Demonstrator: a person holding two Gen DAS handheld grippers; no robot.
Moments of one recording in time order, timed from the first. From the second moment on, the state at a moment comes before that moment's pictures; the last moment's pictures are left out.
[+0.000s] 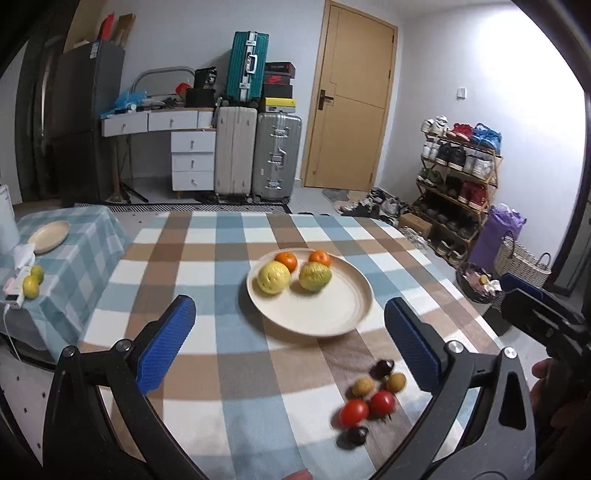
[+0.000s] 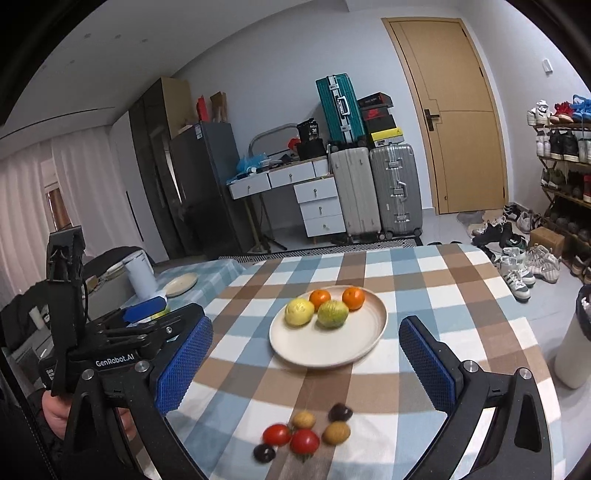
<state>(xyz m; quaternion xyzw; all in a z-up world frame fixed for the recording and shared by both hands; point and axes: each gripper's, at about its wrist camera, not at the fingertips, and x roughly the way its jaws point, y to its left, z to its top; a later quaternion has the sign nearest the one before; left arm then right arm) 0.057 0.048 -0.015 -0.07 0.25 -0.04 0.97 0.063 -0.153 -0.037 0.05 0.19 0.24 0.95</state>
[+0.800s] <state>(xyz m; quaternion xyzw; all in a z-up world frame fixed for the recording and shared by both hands) 0.052 0.016 -0.112 -0.06 0.34 -0.11 0.93 0.027 -0.155 -0.106 0.05 0.25 0.23 0.94</state>
